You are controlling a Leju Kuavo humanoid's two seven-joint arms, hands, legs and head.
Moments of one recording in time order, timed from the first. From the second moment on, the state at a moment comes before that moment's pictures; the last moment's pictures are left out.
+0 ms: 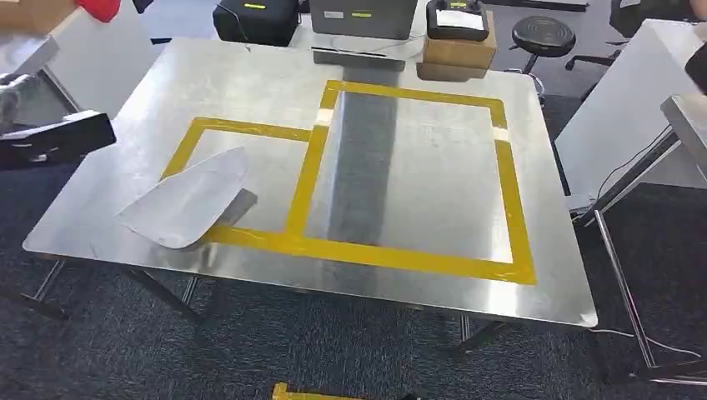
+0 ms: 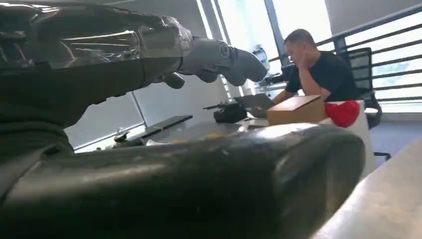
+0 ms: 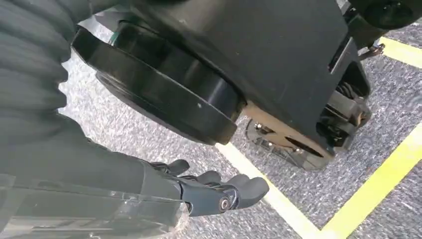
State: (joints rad) left arm -1.05 0.90 -0.83 -1.47 -0.55 -0.40 0.66; right arm -0.13 0.02 0.90 -0.21 -0.48 -0.06 0.11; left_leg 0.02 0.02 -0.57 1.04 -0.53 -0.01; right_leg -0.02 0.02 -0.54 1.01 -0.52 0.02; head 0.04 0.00
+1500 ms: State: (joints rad) left arm -0.09 1.01 0.40 -2.10 -0.34 0.23 0.54; right arm -0.12 0.02 0.90 -0.21 -0.55 -0.10 0.08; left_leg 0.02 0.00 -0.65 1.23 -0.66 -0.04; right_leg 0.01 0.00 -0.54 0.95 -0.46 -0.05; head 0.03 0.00
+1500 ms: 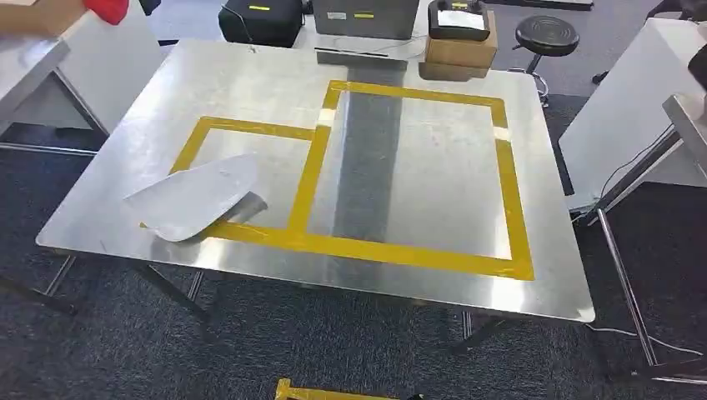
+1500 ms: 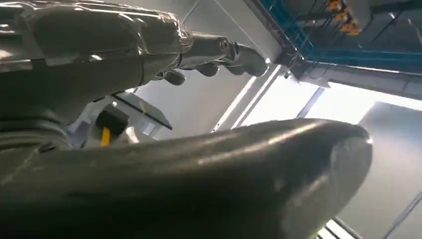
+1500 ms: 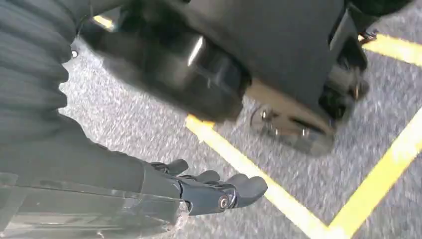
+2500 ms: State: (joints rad) left arm -0.09 0.93 0.35 -2.24 -0.35 0.27 0.52; right arm -0.13 0.02 0.90 -0.21 -0.56 -0.10 0.08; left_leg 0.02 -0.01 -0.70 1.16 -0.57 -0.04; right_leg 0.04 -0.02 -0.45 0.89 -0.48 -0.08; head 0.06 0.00
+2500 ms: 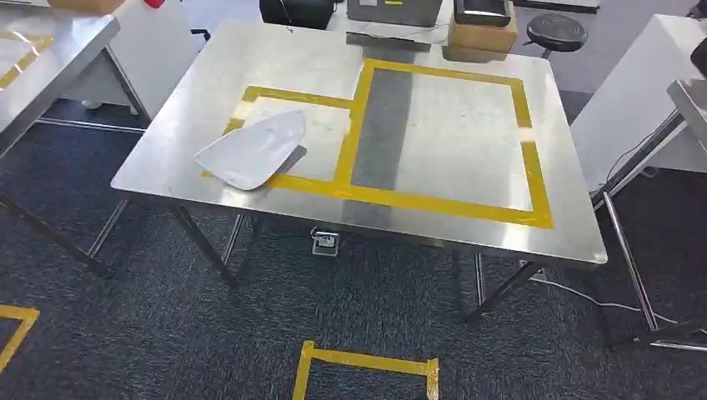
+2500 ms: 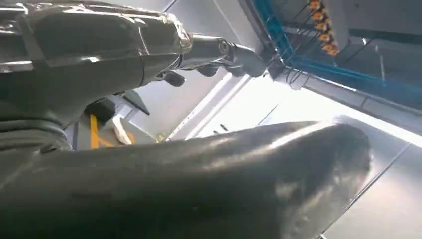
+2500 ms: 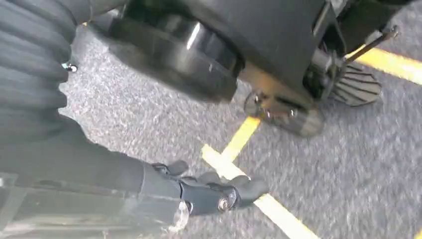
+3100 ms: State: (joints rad) left arm -0.09 0.91 0.32 -2.24 -0.35 0.27 0.52; right arm -0.12 0.02 0.90 -0.21 -0.56 -0.10 0.07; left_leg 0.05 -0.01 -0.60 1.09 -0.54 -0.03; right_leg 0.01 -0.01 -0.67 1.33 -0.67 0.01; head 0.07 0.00
